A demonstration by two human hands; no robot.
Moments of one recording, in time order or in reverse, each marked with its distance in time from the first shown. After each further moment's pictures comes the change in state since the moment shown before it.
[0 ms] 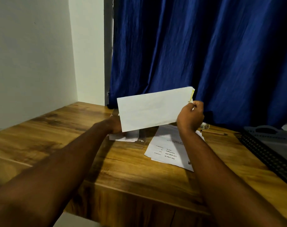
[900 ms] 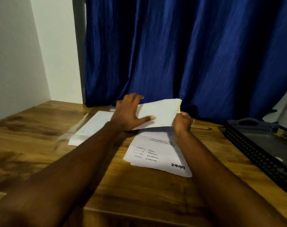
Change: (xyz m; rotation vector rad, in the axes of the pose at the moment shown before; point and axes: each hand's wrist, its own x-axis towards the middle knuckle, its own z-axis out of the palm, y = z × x) left_hand 0.026 0.134 0.030 0.032 0.595 0.446; right_hand 0.061 0.083 0.005 0.161 -0.206 0.395
